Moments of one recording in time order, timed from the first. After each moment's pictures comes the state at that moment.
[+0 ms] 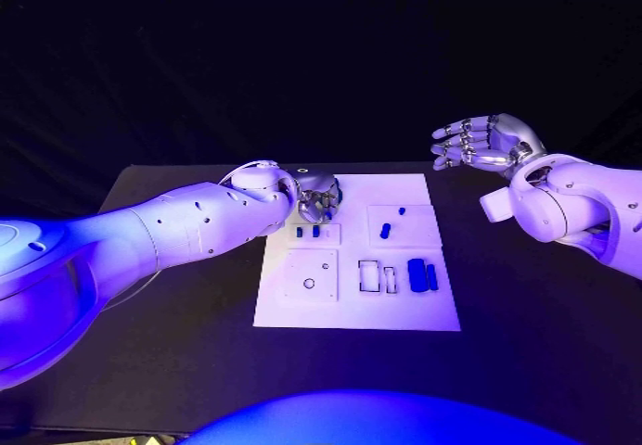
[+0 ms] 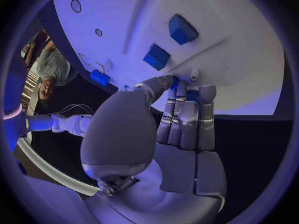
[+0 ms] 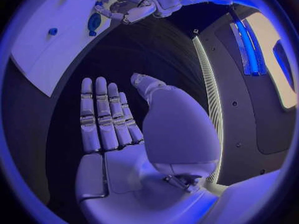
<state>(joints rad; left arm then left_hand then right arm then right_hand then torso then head) 1.21 -0.41 -0.08 0.98 -1.51 -0.08 0.08 1.42 -0.20 0.54 0.02 0.28 0.99 0.14 0.29 0.34 1.10 0.09 0.30 0.19 1.28 0.02 1.44 0.88 0.19 1.08 0.12 1.00 1.06 1.35 -0.88 -0.17 1.38 -0.38 -0.39 0.28 1.34 -0.22 0.44 0.13 0.25 0.79 0.20 0.31 0.33 1.02 0.16 0.33 0.07 1.11 0.11 0.14 0.51 0.16 1.03 0.22 0.08 0.28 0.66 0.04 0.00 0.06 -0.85</state>
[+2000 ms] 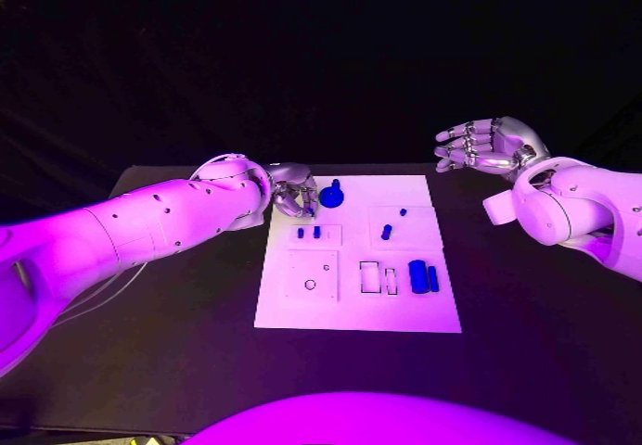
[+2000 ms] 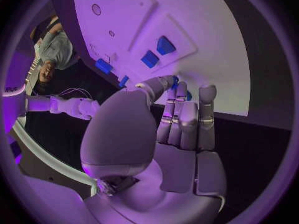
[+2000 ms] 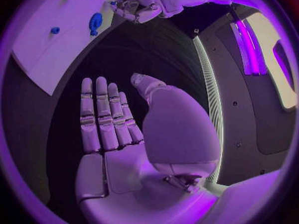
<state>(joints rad) 1.21 -0.54 -0.03 1.05 -1.40 -0.02 0.08 1.42 -0.20 0.54 0.02 0.28 0.99 0.14 0.29 0.34 1.11 0.09 0.28 0.19 1.29 0.02 1.44 0.88 0.19 1.08 0.12 1.01 1.06 1.34 -0.89 -0.17 1.38 -0.38 -0.39 0.28 1.34 -0.22 0.44 0.13 0.25 0.79 0.20 0.31 0.33 1.02 0.16 0.33 0.07 1.11 0.10 0.14 0.51 0.16 1.03 0.22 0.08 0.28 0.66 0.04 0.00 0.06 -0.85</state>
